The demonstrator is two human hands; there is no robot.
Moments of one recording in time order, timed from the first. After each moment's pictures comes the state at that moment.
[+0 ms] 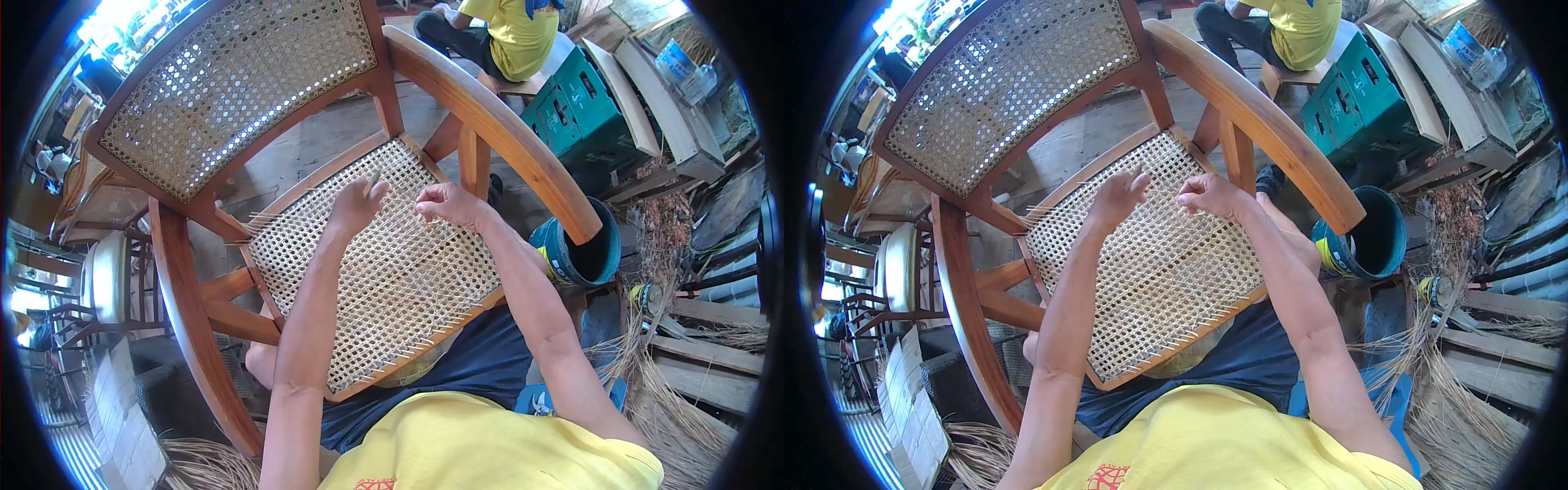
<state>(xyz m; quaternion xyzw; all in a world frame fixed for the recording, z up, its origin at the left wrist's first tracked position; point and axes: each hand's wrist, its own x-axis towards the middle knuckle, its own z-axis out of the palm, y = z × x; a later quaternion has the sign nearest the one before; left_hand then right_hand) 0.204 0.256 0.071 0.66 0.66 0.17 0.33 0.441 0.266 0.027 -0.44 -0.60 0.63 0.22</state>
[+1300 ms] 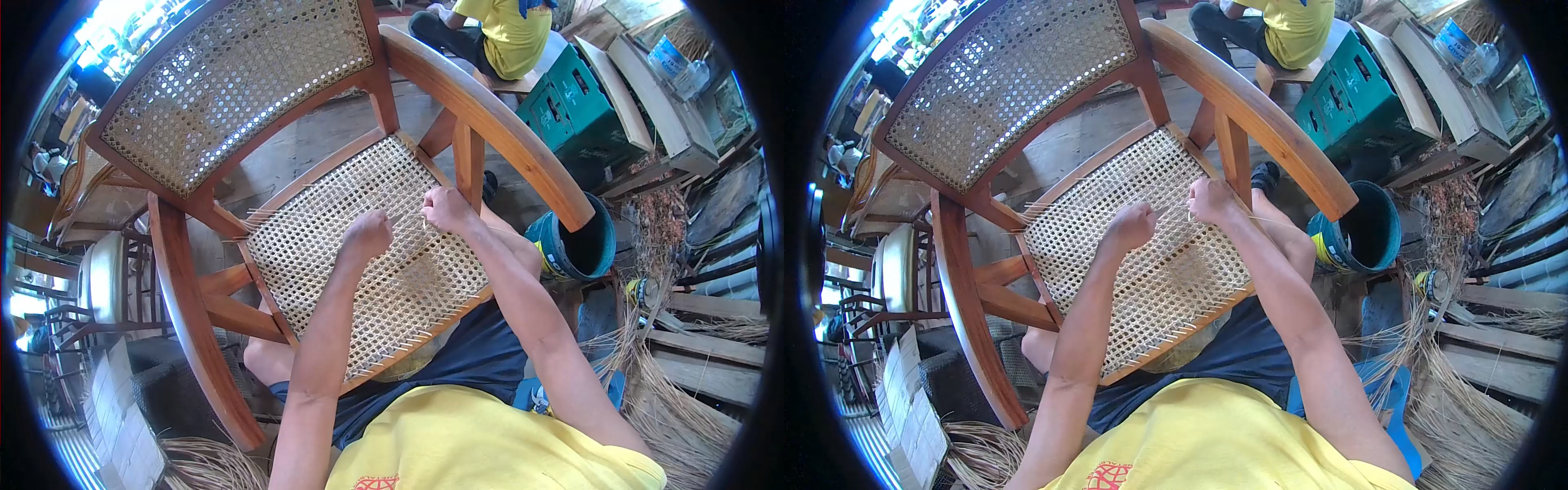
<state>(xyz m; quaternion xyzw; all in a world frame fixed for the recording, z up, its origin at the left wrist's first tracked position) 0.222 0.216 0.029 0.71 0.64 0.00 0.30 0.431 0.246 0.000 -0.60 -0.74 0.25 0.17</state>
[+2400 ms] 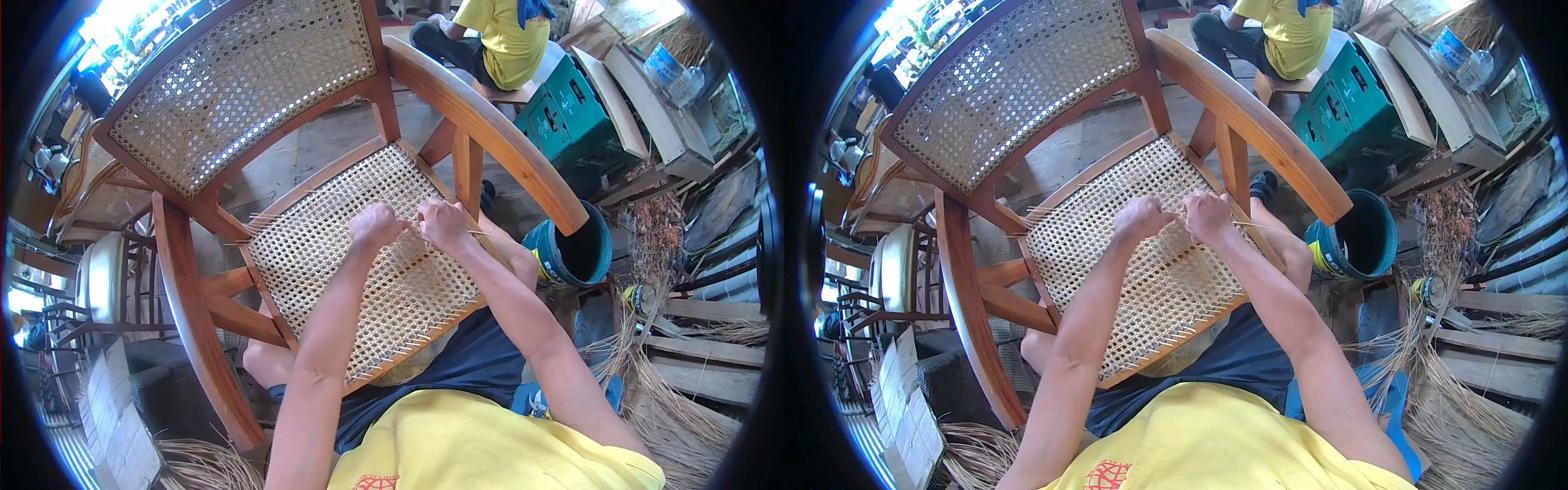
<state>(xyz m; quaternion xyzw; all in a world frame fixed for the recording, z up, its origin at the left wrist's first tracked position) 0.243 0.236 0.042 0.71 0.67 -0.03 0.23 0.413 0.222 0.007 -0.60 -0.78 0.13 0.13</state>
